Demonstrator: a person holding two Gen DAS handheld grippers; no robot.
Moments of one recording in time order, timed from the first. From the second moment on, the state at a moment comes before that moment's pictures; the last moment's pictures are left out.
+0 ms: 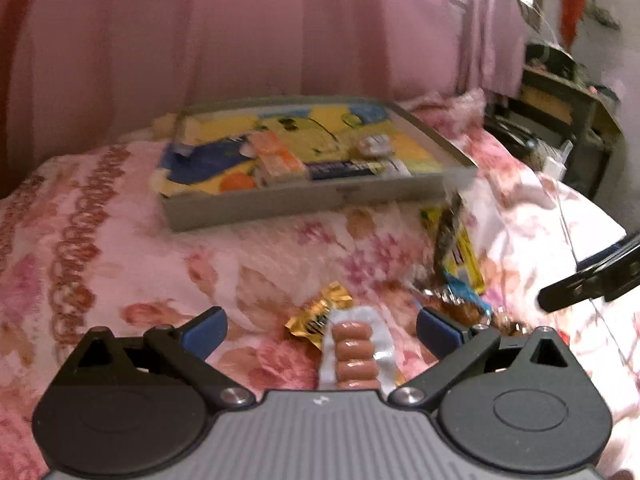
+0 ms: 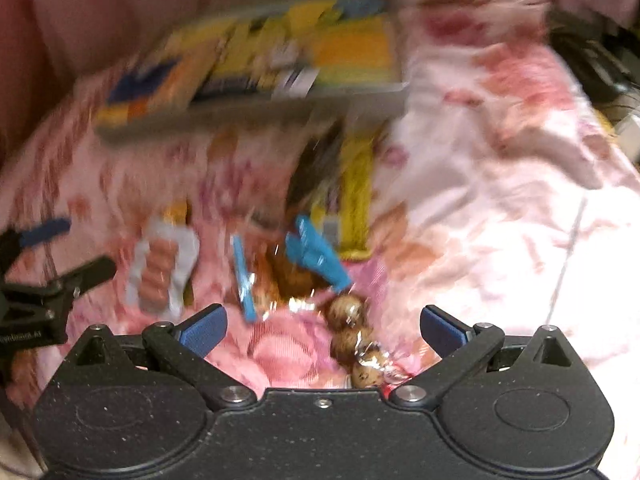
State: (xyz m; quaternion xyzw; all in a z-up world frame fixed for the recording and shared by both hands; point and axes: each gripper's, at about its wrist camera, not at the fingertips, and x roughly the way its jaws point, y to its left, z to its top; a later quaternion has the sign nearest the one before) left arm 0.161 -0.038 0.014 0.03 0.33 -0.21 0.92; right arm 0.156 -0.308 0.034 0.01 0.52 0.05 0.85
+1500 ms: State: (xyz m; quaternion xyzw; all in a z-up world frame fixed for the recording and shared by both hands) left arm 0.178 -0.061 -0.034 0.07 0.44 -0.20 0.87; right arm 0.168 -0.271 -0.025 -0.05 0.59 0.06 0.80
